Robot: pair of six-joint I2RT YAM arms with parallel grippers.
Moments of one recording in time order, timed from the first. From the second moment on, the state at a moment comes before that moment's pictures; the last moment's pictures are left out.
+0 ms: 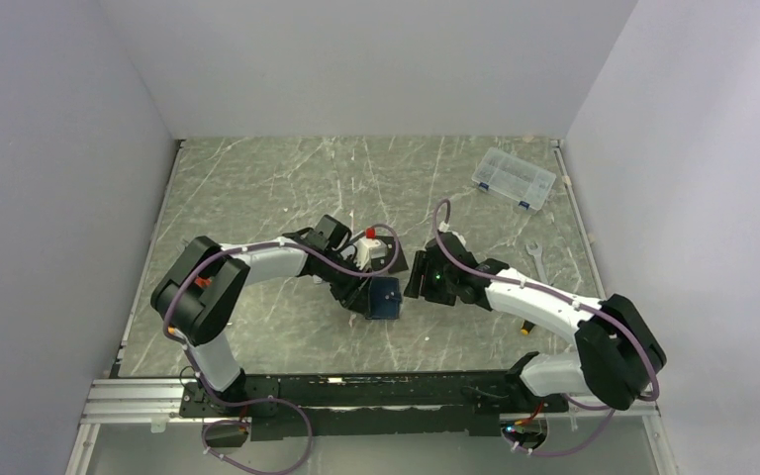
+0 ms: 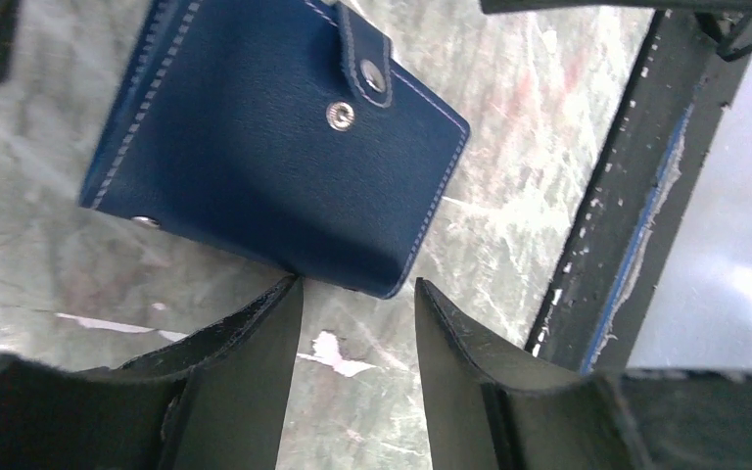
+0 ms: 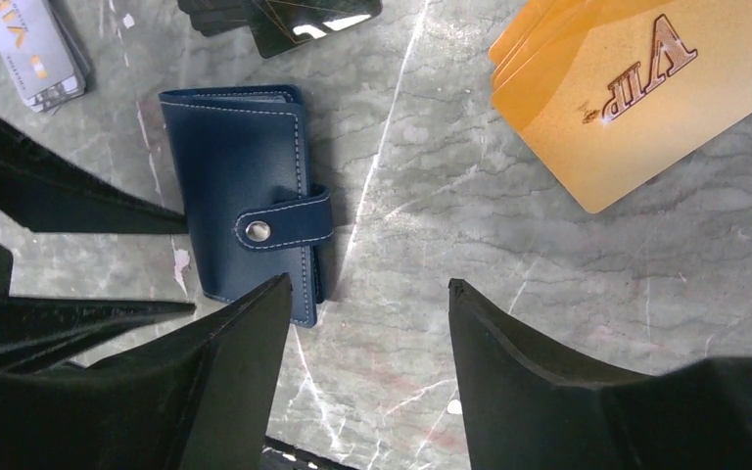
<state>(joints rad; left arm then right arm) -0.62 1.73 0.93 -0.30 0.71 0.13 0.68 1.29 0.67 -0.32 0.02 0.82</state>
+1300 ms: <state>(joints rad) -0.73 1.36 0.65 -0.18 0.62 1.05 0.84 1.66 1.02 -0.44 0.15 0.74</state>
